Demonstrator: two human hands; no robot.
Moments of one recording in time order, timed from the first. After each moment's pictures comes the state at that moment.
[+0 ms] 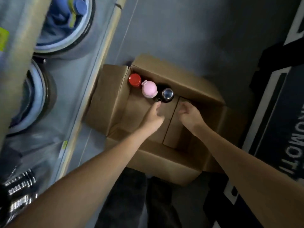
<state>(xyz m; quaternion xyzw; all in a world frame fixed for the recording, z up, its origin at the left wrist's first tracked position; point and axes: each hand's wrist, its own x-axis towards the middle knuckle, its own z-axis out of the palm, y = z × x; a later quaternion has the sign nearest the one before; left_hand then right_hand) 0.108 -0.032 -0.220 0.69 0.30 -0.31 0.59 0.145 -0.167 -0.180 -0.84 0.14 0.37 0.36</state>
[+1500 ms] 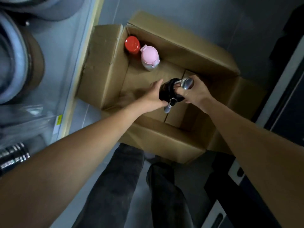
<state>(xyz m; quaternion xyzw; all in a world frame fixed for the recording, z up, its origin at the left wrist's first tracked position) 0.082 -0.033 -0.289 0.76 0.17 -0.41 0.48 0.133 -0.195 -0.272 -0.81 0.18 0.40 0.38</state>
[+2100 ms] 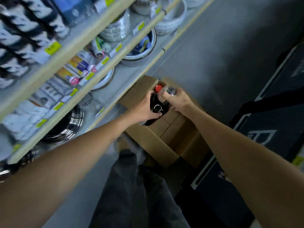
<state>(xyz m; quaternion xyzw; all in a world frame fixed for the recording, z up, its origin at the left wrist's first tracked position) -0.042 0.001 0.085 0.85 0.20 -0.16 0.46 0.063 -0.122 0.118 -0.84 -0.07 0.41 0.36</state>
